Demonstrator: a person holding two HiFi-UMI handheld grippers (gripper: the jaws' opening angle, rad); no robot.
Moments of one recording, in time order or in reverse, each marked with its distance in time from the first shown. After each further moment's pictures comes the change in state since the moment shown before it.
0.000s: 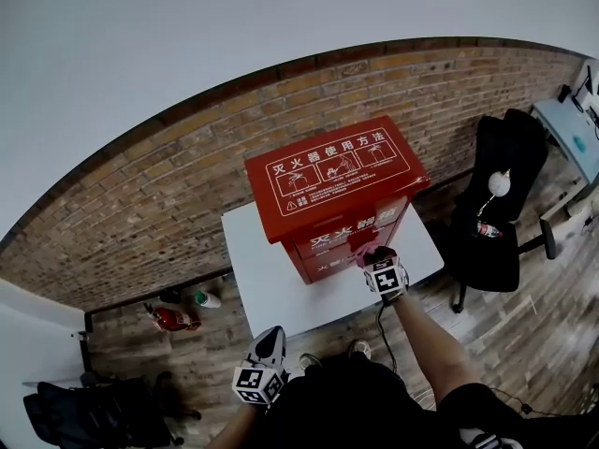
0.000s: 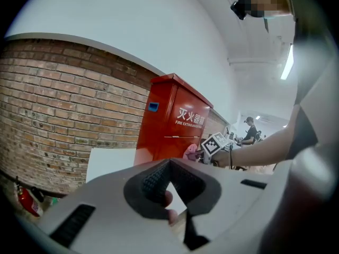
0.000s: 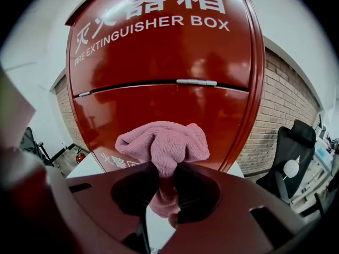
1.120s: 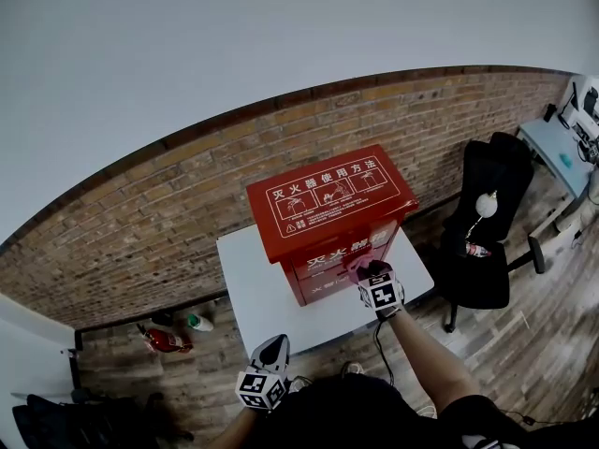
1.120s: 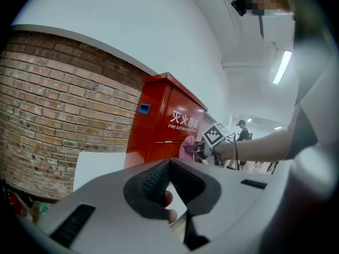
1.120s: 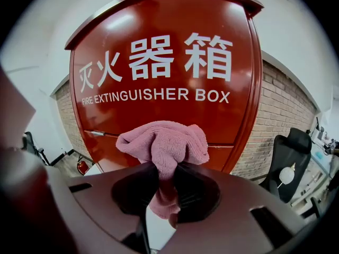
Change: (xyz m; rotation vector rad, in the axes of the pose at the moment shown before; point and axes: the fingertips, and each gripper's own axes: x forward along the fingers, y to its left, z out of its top) left arm 0.025 -0.013 0.014 0.017 -0.025 -0.091; right arm -0.044 0.004 0.053 0.010 -0.040 -0.011
